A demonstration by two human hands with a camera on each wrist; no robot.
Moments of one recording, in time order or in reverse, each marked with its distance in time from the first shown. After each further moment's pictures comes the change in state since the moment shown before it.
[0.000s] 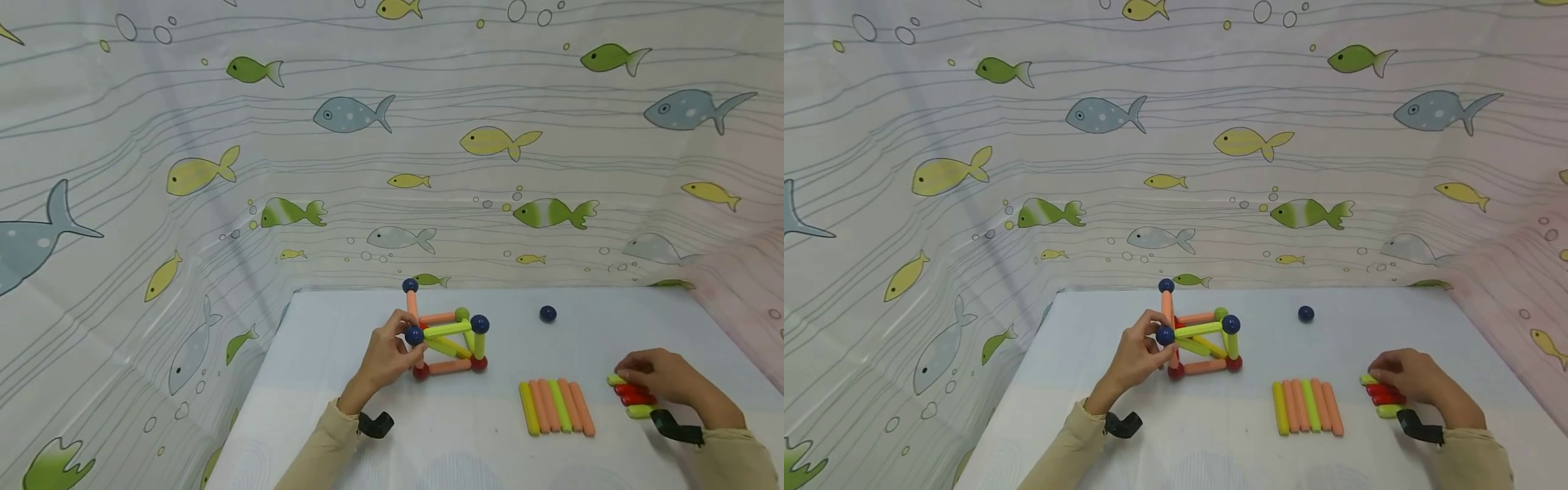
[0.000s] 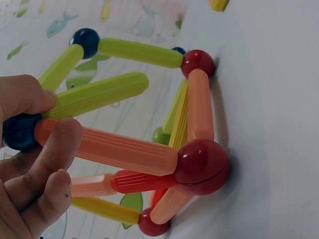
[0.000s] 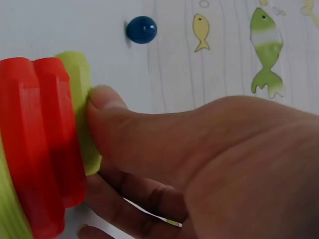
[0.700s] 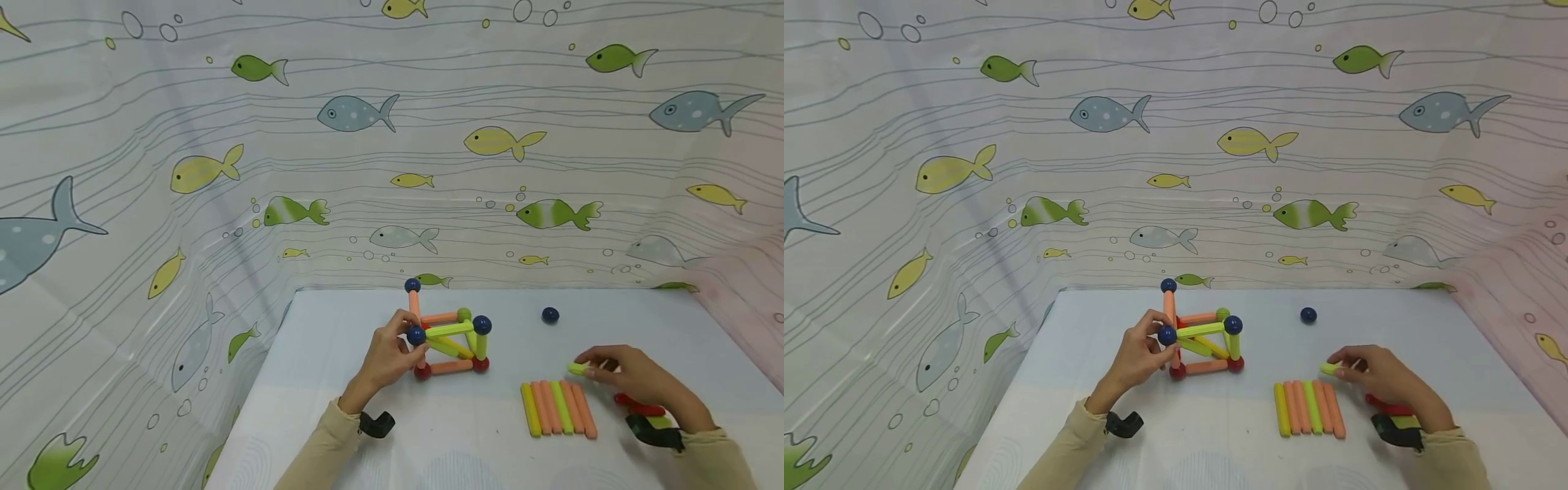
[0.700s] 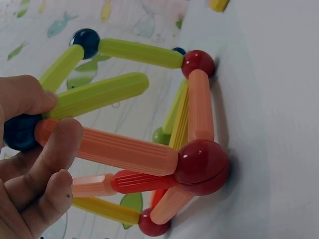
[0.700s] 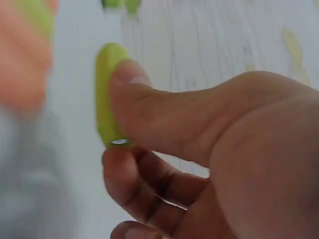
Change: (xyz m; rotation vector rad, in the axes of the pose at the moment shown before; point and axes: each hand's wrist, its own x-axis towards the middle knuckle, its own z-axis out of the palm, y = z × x) left_hand 0.000 0.000 0.000 0.006 -0.014 -0.012; right_hand 0.004 -0.061 0.011 0.161 0.024 -0.242
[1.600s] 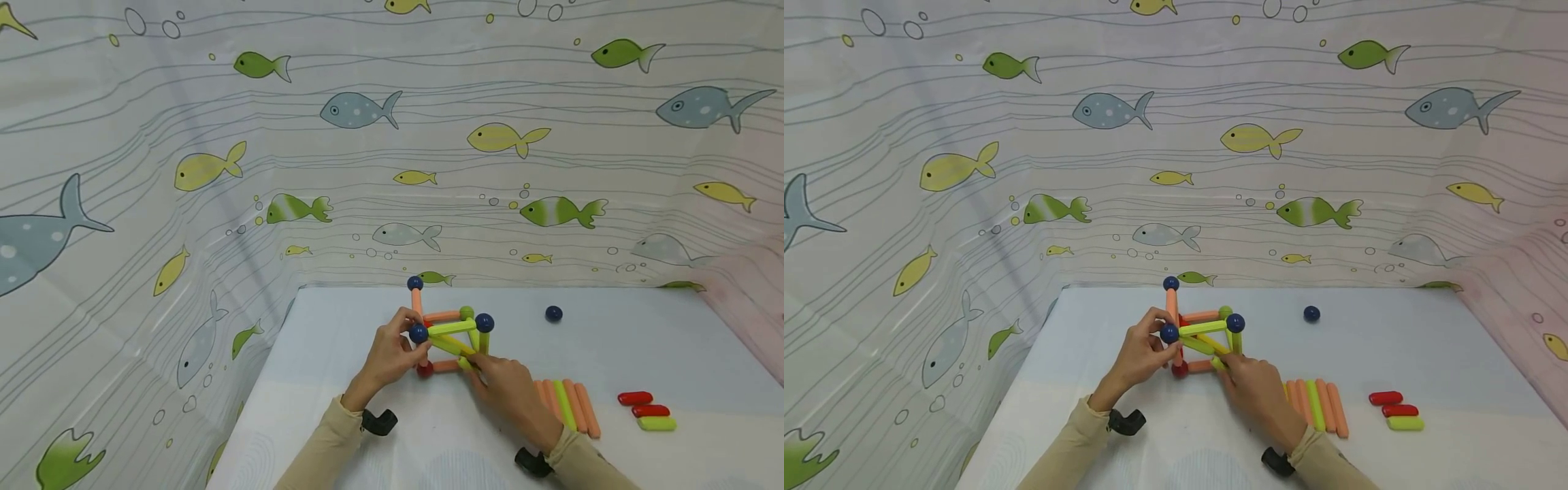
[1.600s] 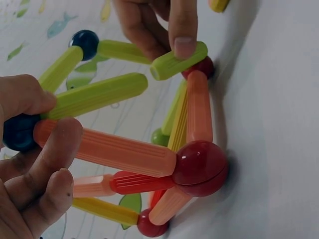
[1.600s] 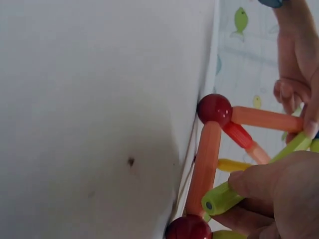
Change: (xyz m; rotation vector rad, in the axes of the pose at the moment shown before) left_hand 0.000 0.002 0.001 -0.009 0.006 -0.019; right_hand 0.075 -0.146 0.151 -0.350 0.539 -0.264
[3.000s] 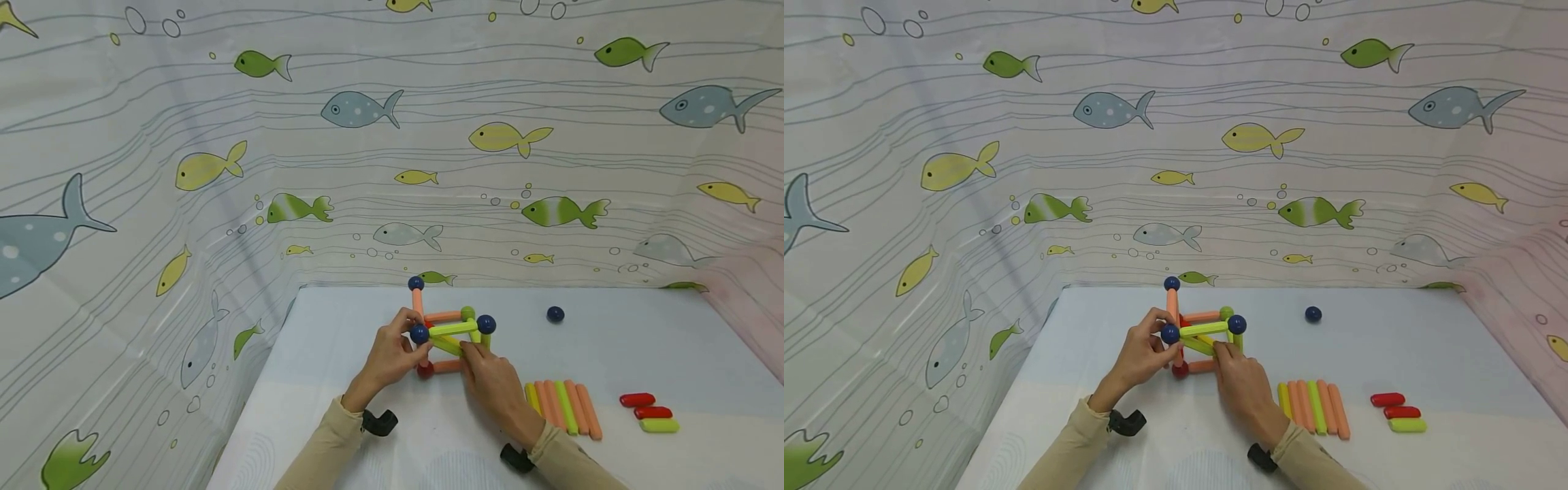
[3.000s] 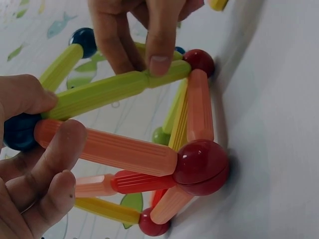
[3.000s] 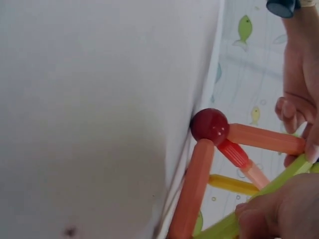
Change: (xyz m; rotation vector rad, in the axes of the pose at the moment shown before) left_hand 0.000 0.001 -0.001 0.042 -0.012 0.001; right_hand 0.011 -0.021 0.007 0.004 0.107 0.000
